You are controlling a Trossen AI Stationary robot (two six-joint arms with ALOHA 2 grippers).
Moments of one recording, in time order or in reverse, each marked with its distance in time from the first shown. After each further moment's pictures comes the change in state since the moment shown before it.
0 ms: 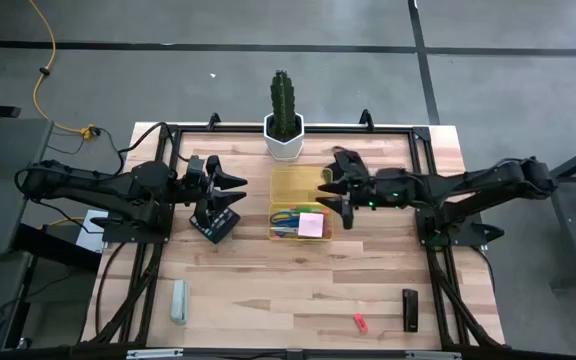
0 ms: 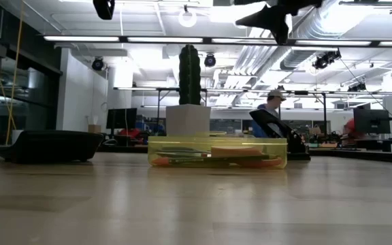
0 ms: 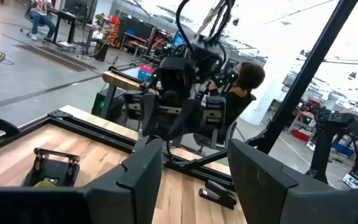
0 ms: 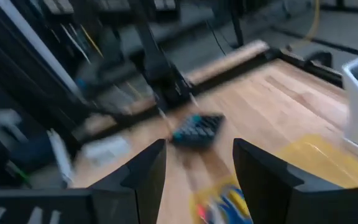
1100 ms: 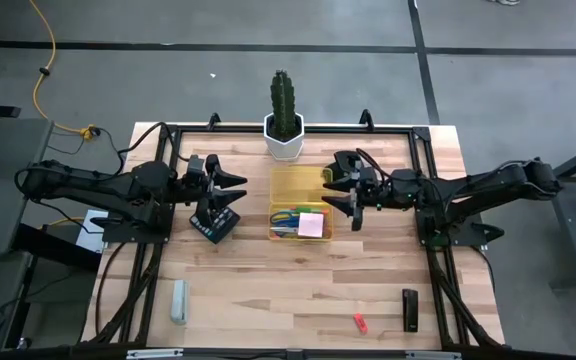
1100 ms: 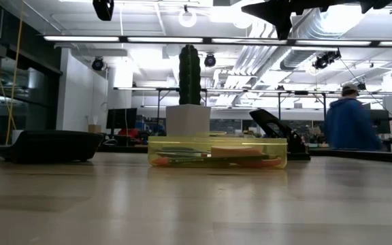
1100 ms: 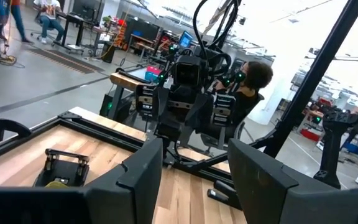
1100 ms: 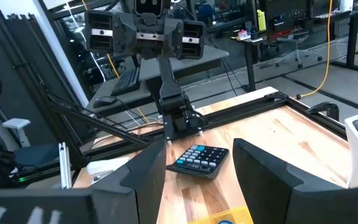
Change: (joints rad) left arm 0.000 0.000 0.000 -0.008 -0.028 0.020; right arm 0.008 -0.080 -0.150 0.274 -0.017 -0.154
